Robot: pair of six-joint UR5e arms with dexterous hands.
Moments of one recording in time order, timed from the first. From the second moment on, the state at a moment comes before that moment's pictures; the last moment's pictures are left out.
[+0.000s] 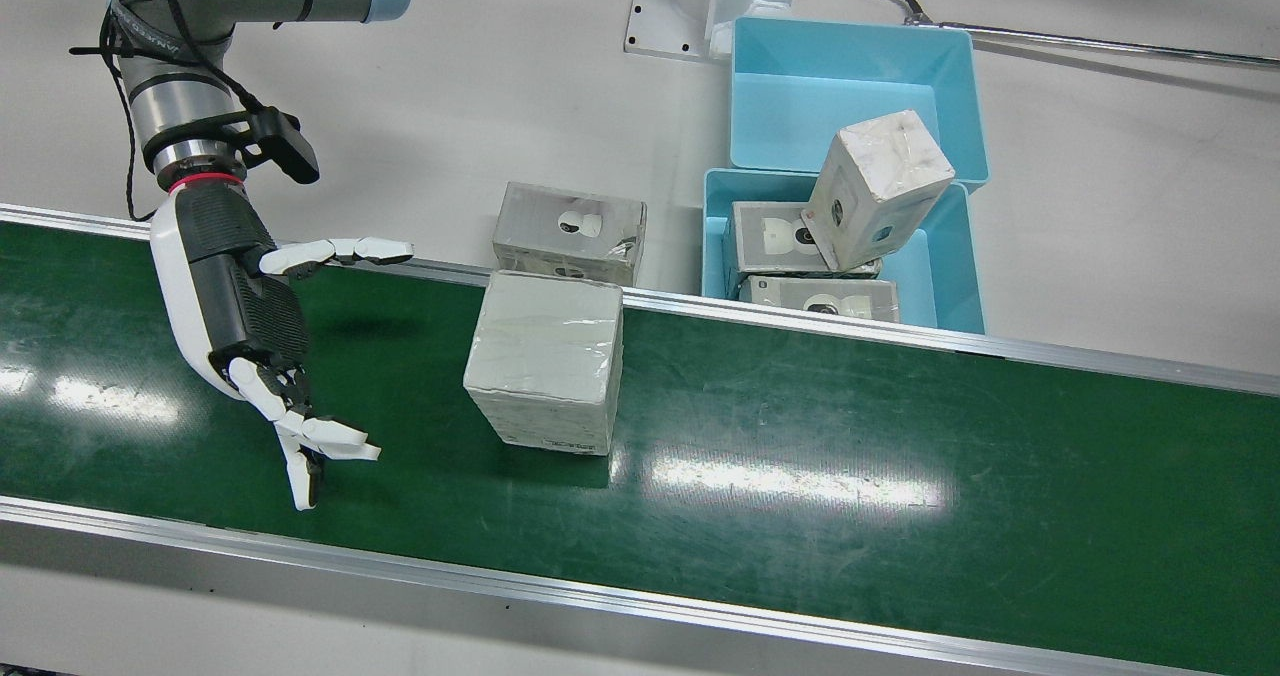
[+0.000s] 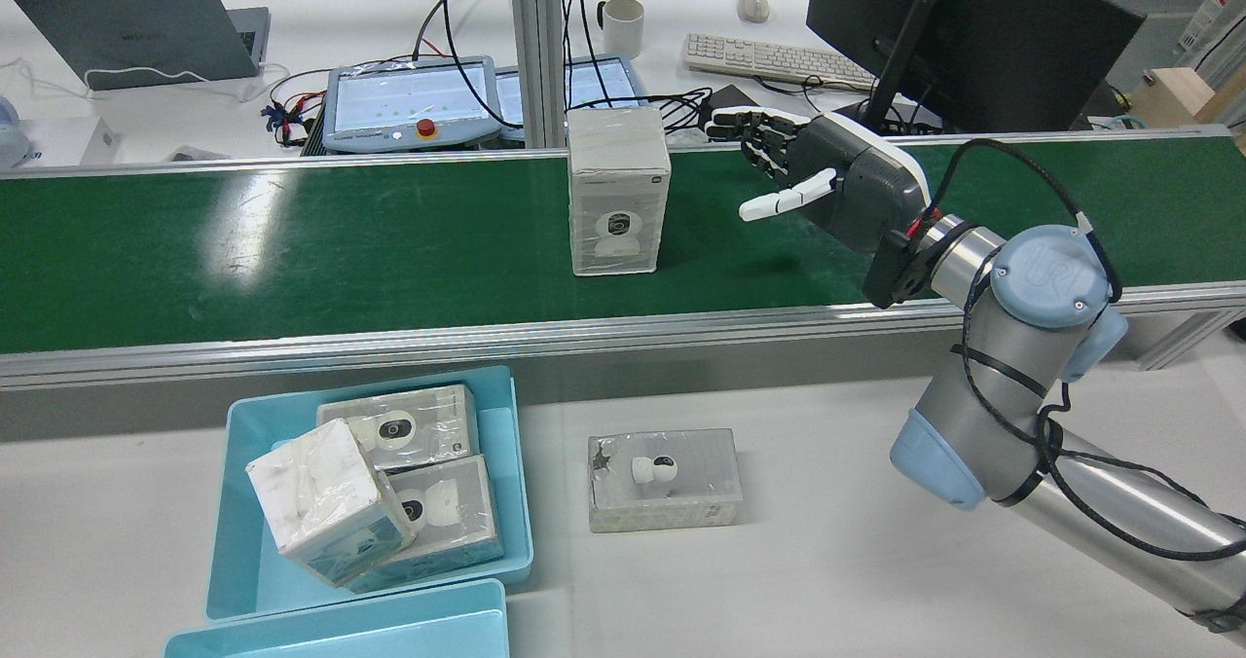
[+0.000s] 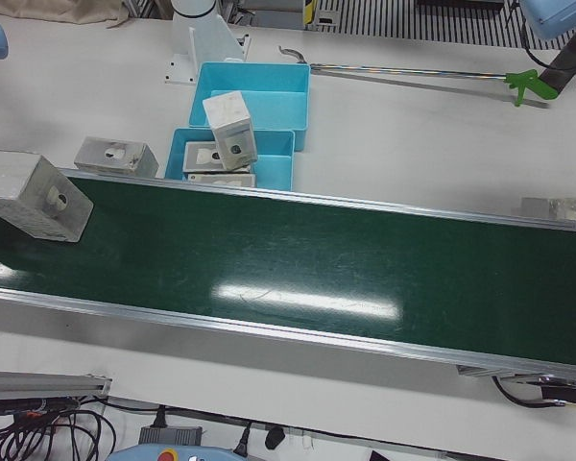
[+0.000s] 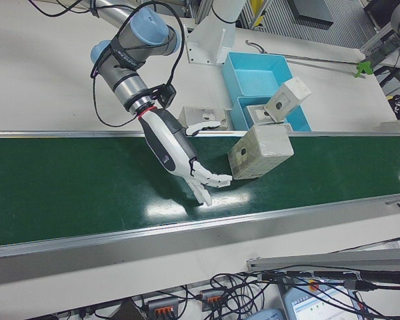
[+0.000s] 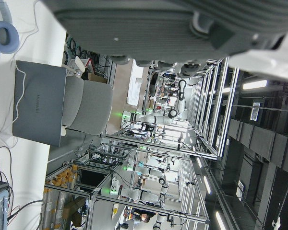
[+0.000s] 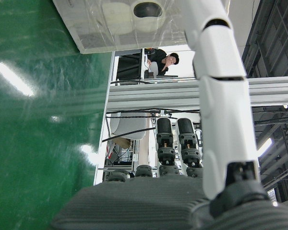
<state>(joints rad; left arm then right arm) -1.81 -1.79 -1.75 0.44 1.92 -0.15 0.89 -1.13 1.77 -3.47 -1.37 -0.11</state>
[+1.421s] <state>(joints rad) -1.81 -1.79 -1.75 0.44 1.92 -0.15 0.78 -0.98 1.72 -3.53 -1.26 -0.12</state>
